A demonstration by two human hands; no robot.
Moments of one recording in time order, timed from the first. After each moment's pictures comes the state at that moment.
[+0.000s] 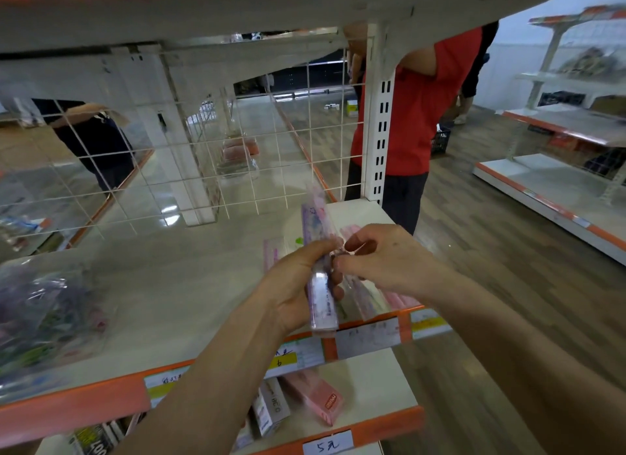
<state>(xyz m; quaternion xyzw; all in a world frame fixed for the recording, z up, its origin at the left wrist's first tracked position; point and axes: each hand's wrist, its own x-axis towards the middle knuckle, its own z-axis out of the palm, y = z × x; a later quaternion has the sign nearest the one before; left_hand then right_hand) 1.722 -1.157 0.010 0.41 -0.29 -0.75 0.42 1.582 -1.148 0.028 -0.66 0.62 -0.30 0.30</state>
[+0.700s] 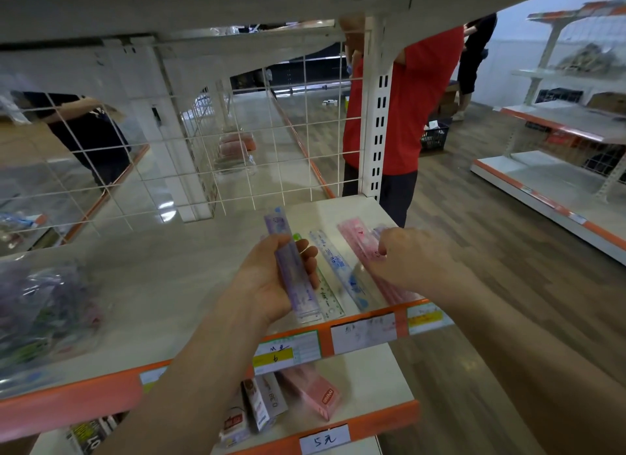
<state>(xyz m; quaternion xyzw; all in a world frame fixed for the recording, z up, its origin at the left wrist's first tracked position) 1.748 -1.170 0.001 0.42 -0.20 -0.76 0.46 1.556 -1.170 0.003 -0.71 0.70 -0.07 0.00</state>
